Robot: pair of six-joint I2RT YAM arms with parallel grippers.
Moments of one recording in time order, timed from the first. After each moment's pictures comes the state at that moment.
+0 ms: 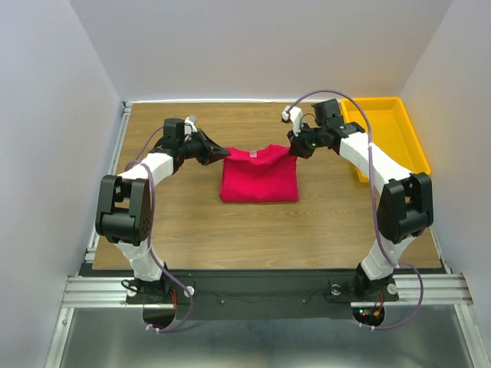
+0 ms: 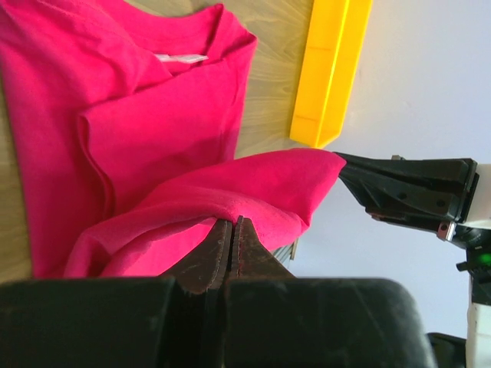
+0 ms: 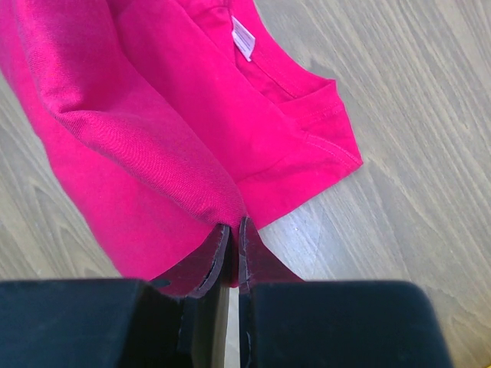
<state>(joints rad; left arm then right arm) -0.16 1.72 1.10 0.02 0.71 -0.99 0.31 1.75 1.47 -0.54 -0.53 -0.55</state>
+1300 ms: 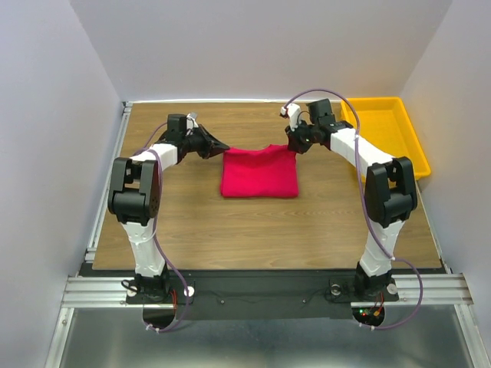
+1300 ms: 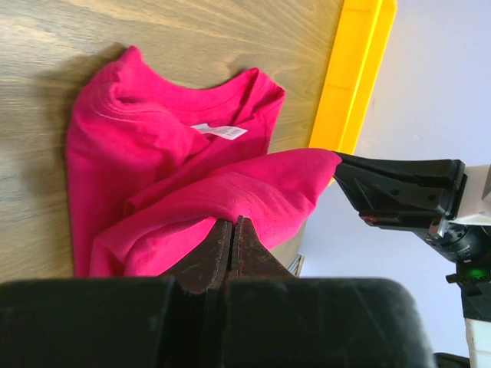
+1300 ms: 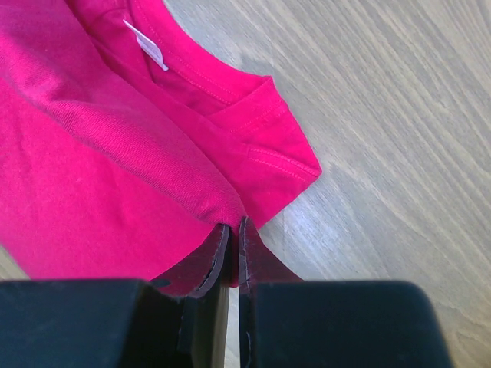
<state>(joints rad) -0.13 1.94 1.26 0.04 0.71 -0.98 0.29 1.94 1.54 -0.42 -0.43 -0.44</state>
